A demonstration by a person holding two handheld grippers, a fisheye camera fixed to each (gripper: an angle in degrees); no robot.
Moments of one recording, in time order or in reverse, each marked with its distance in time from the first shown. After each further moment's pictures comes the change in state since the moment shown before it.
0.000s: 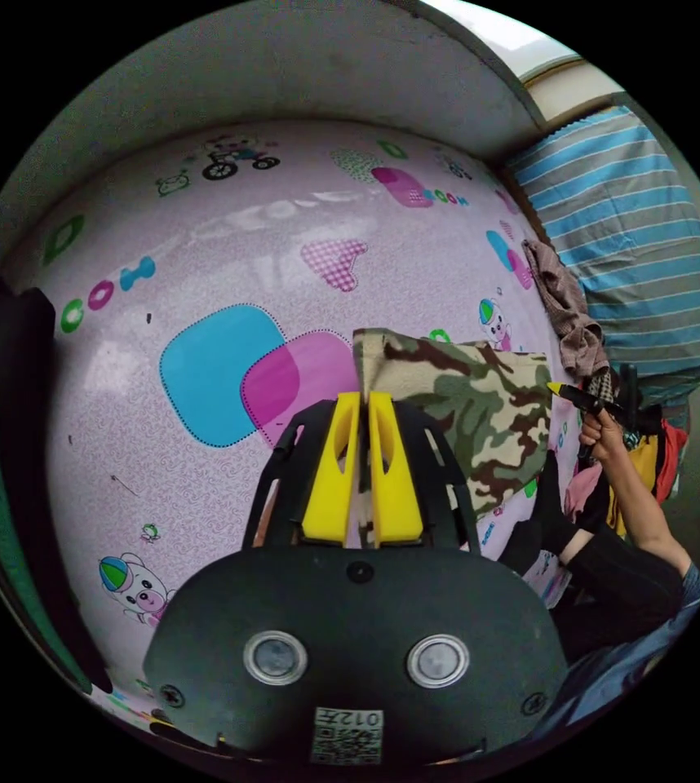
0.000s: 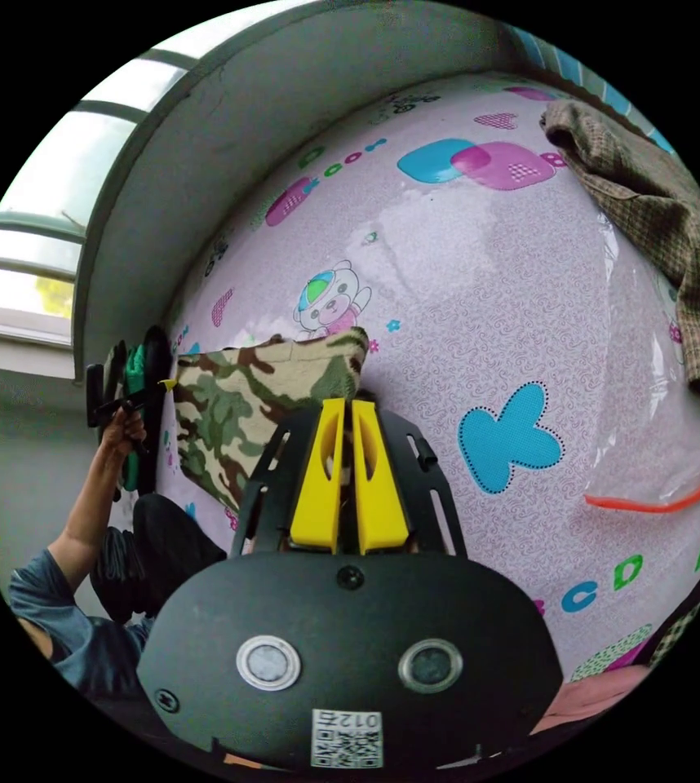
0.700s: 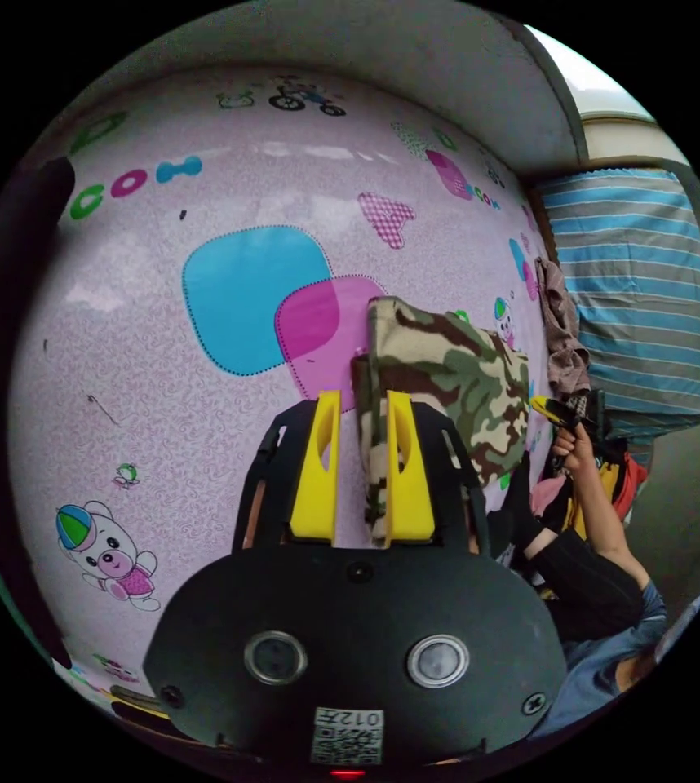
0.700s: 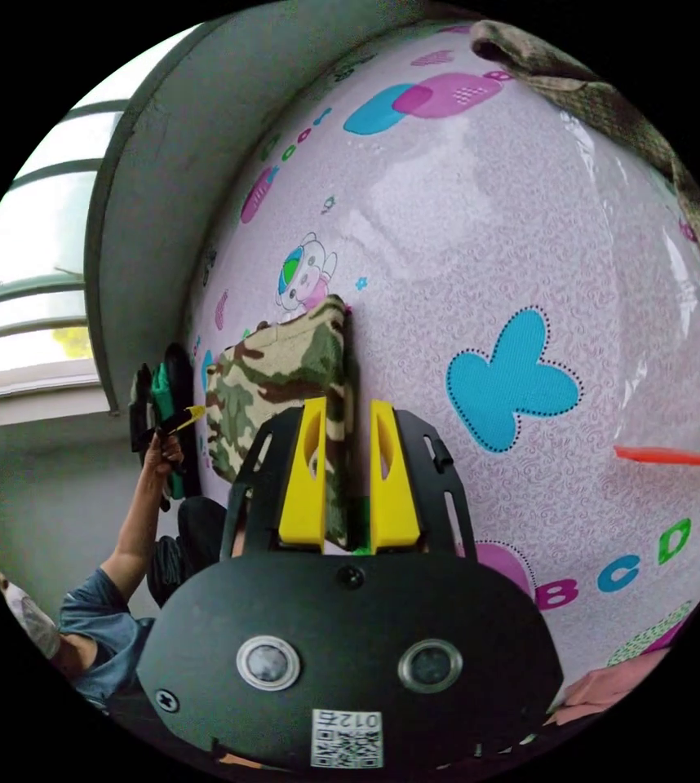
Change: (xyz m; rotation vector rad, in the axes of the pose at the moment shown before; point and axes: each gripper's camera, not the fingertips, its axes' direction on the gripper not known) left arm -0.066 0.046 0.011 -0.082 0.146 -0.162; right arm 0.019 -0.010 0.029 -0.084 -0.157 0.164
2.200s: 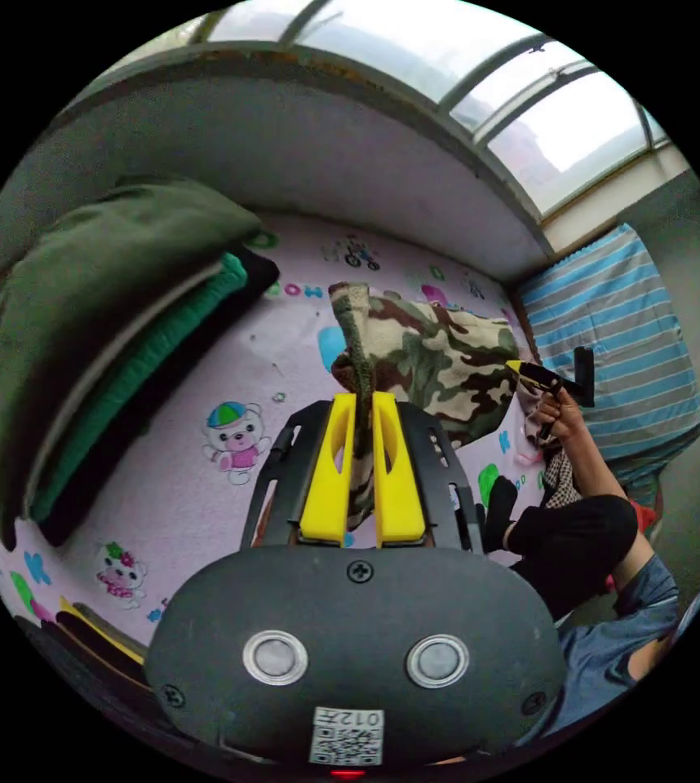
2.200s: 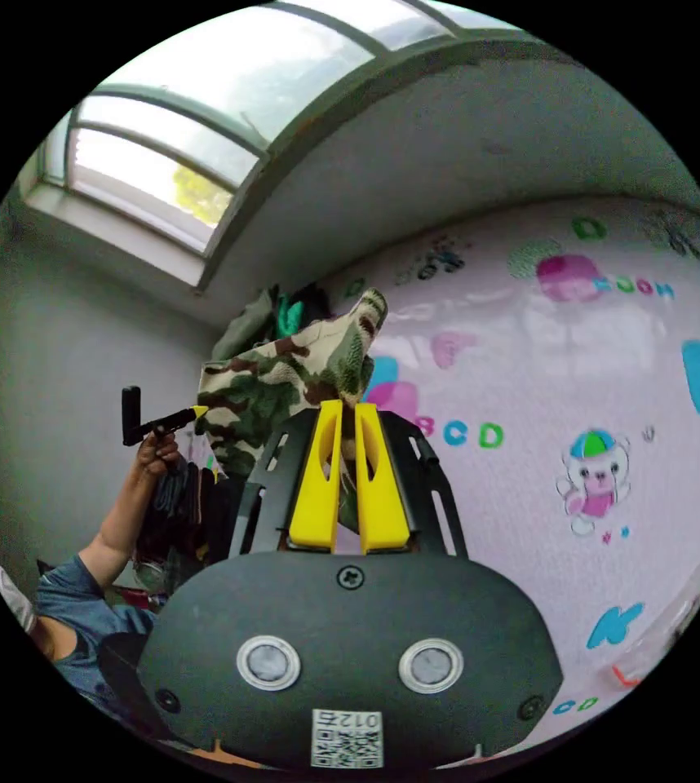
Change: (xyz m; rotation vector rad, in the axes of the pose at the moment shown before) left arm -0.043 0.384 -0.269 0.454 -0.113 -0.083; right arm -0.411 -0.011 0.095 -0.031 -0.116 -0.625
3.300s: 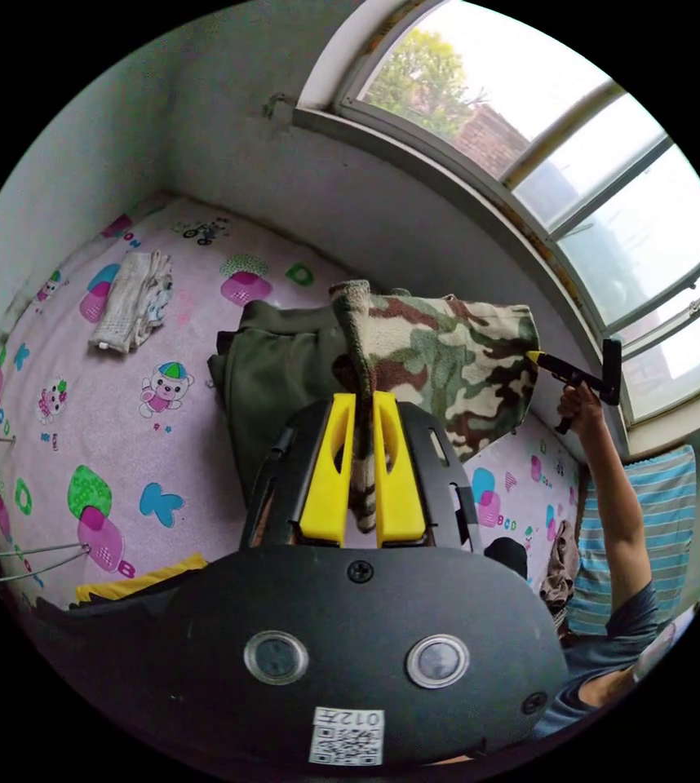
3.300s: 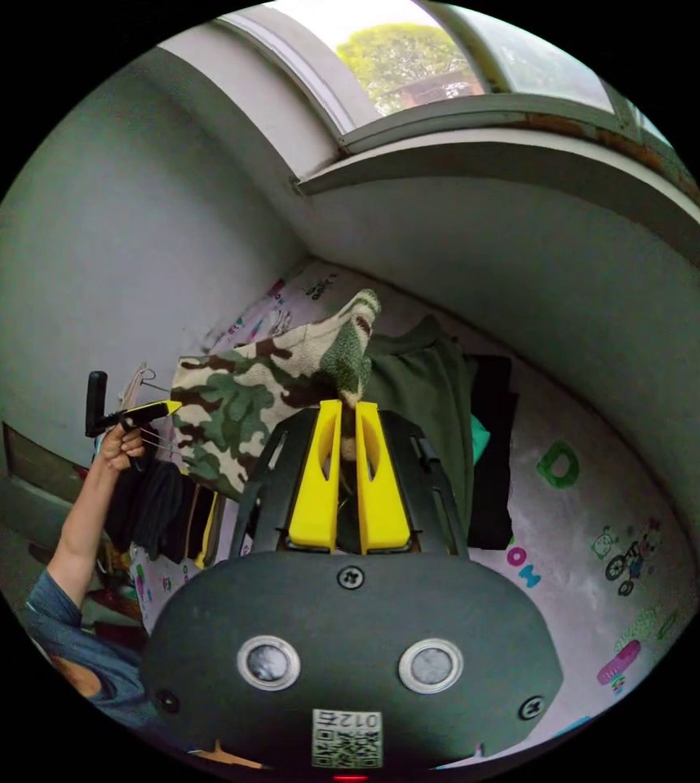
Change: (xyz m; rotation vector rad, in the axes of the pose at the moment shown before) left arm -0.330 0.140 -0.320 0.276 -0.245 -0.524; right arm -0.439 -0.340 0.382 -0.301 -0.044 -0.577
